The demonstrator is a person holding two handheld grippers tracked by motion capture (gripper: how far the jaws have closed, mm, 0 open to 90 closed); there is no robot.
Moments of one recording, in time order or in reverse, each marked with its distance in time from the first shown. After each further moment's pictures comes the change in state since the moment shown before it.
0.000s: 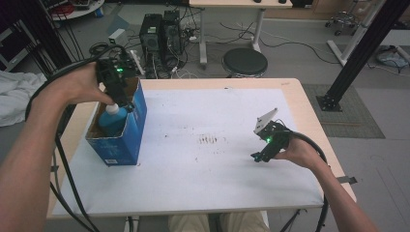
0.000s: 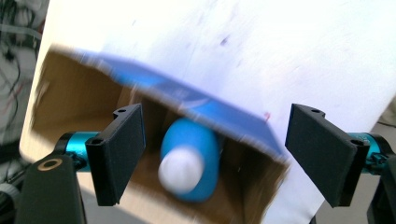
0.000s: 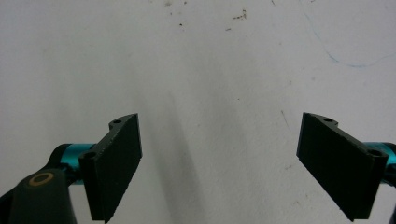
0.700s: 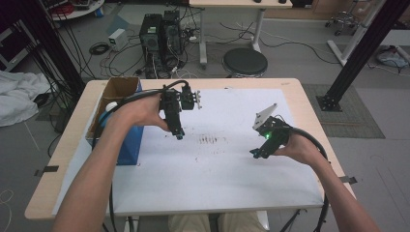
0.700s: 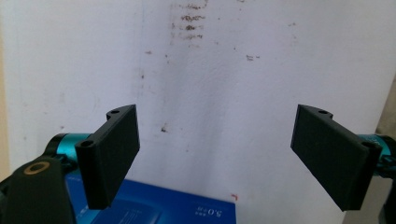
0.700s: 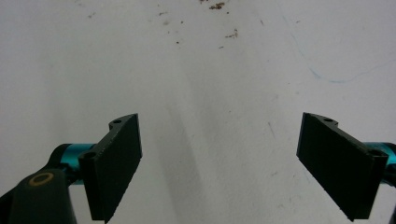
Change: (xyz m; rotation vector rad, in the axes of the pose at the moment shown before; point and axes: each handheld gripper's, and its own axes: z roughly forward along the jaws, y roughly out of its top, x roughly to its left) left arm -0.062 0.087 0.089 0.001 -0.083 0.191; right arm 0.000 0.014 -0.013 -0.004 -0.022 -0.017
